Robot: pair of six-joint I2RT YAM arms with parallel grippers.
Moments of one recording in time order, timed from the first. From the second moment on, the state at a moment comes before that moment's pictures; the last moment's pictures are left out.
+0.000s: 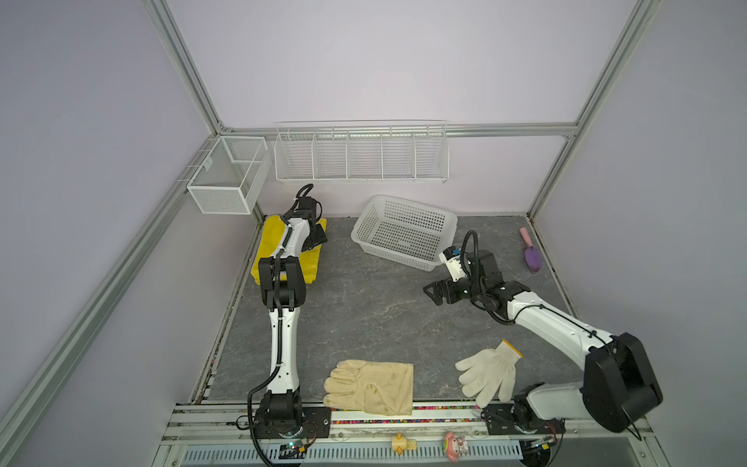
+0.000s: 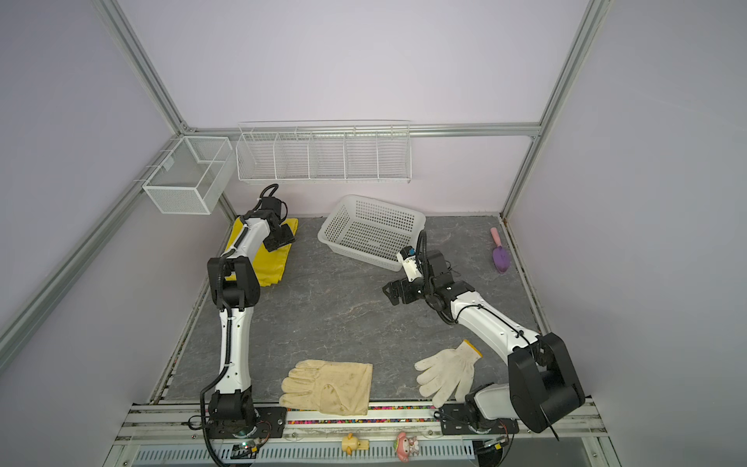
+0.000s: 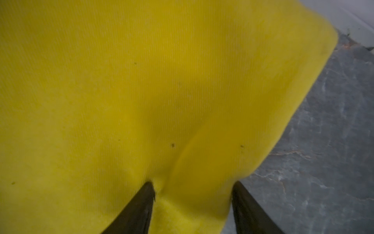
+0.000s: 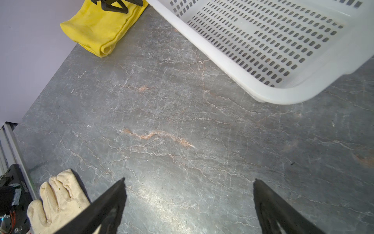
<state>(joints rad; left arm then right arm) -0.07 2.57 2.37 -0.94 -0.06 -0.42 0.43 1.38 0.87 -0.24 -0.33 0.13</state>
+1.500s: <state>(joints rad) 0.00 1.47 0.57 0.41 -0.06 -0.04 0.00 1.52 0.39 0.70 -0.03 -0.02</state>
